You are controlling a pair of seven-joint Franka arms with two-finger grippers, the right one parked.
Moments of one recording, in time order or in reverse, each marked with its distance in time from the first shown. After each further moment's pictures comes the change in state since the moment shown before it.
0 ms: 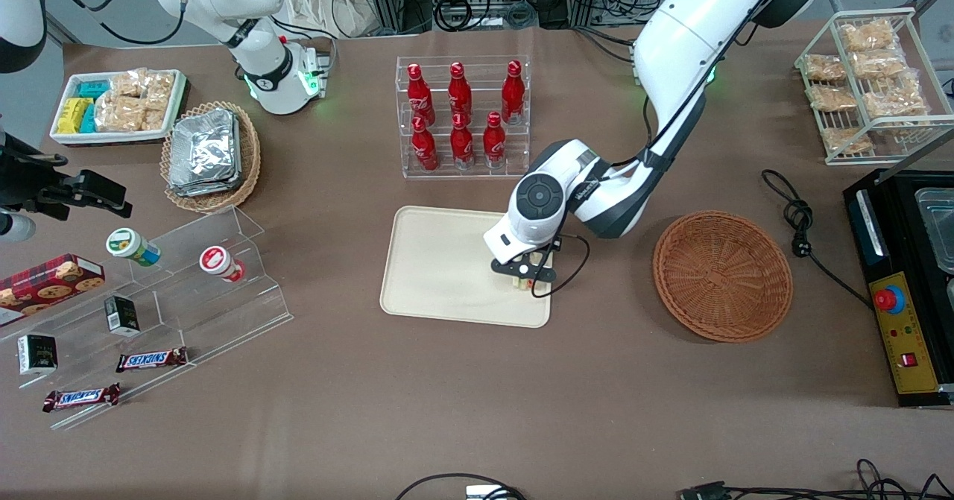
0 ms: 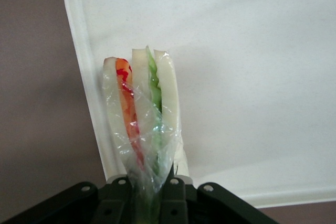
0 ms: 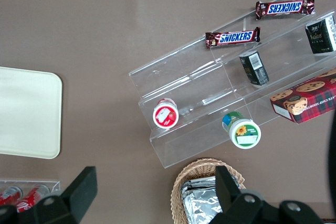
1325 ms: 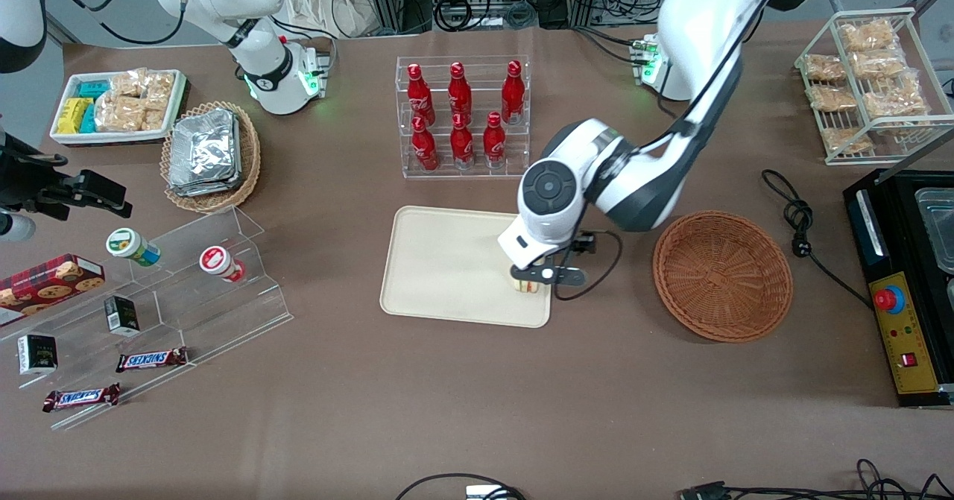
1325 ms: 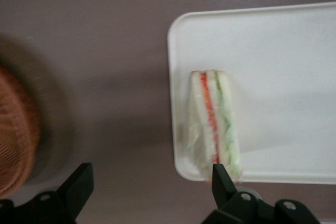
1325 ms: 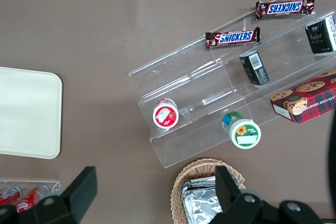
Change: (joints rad) arm 0.036 -0.119 0.007 0.229 0.035 -0.432 -0.013
